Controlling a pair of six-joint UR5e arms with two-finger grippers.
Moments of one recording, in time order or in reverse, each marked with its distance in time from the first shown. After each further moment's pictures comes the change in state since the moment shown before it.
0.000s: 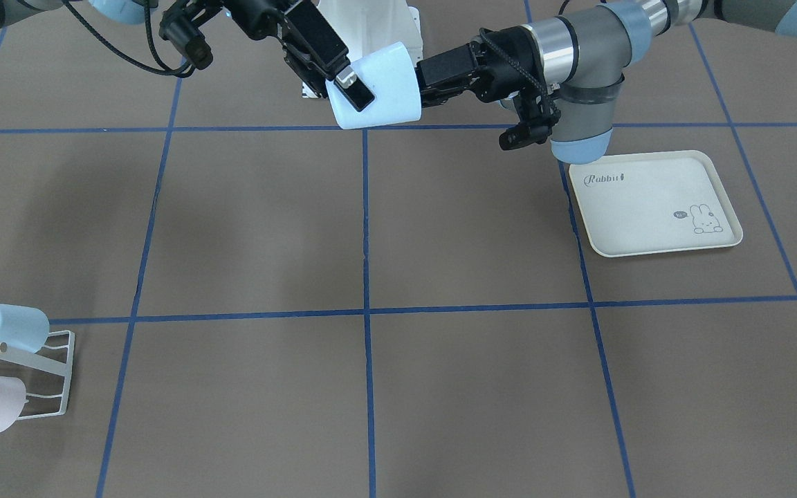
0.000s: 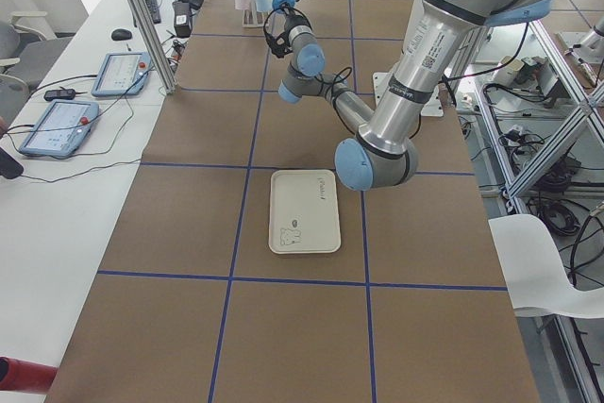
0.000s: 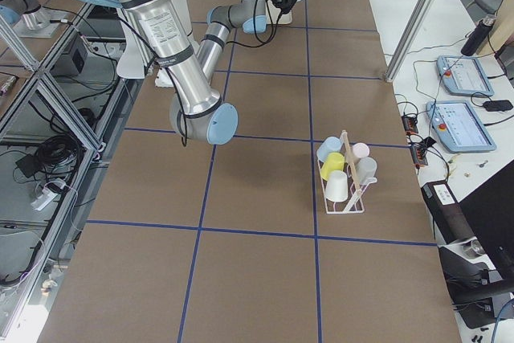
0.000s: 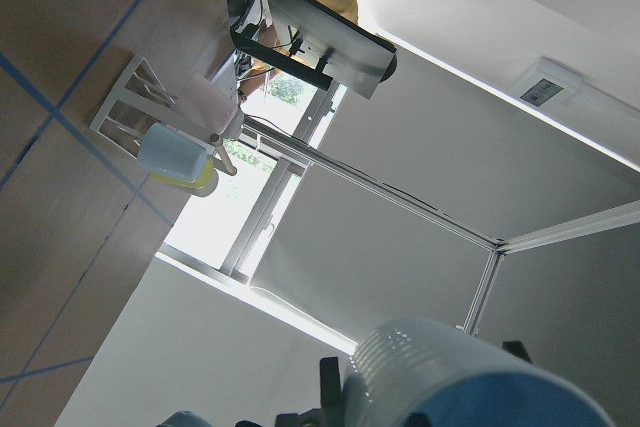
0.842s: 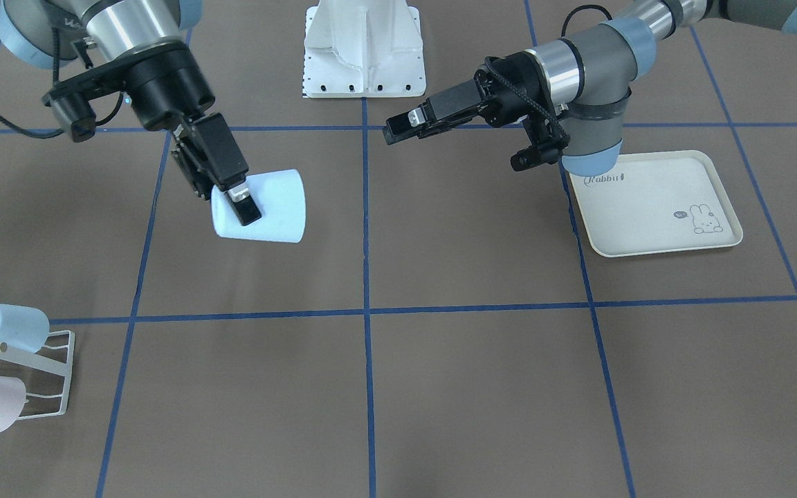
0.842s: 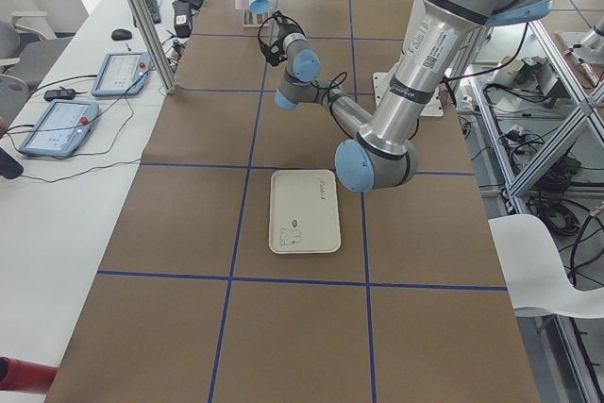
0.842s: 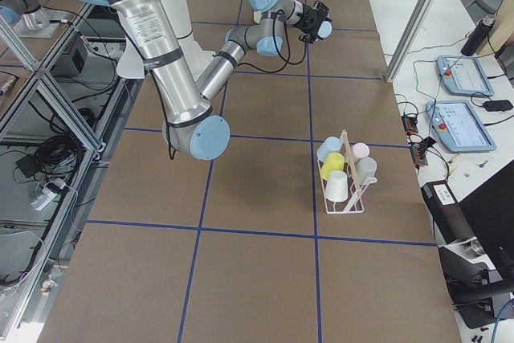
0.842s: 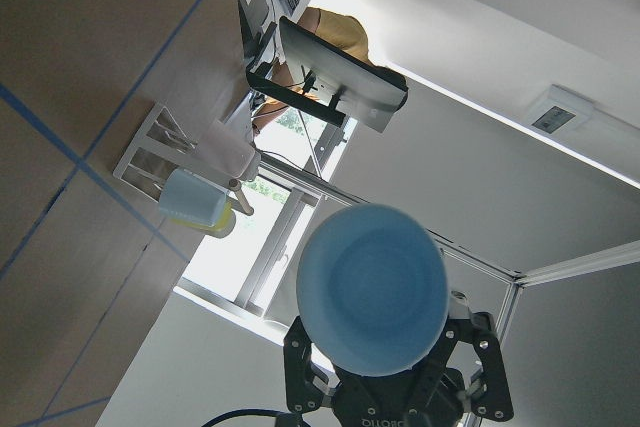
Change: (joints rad) left arm -0.019 0.005 0.049 0.011 0.002 0.009; right arm 0.178 -0.122 -0.079 -0.097 0.008 -0.441
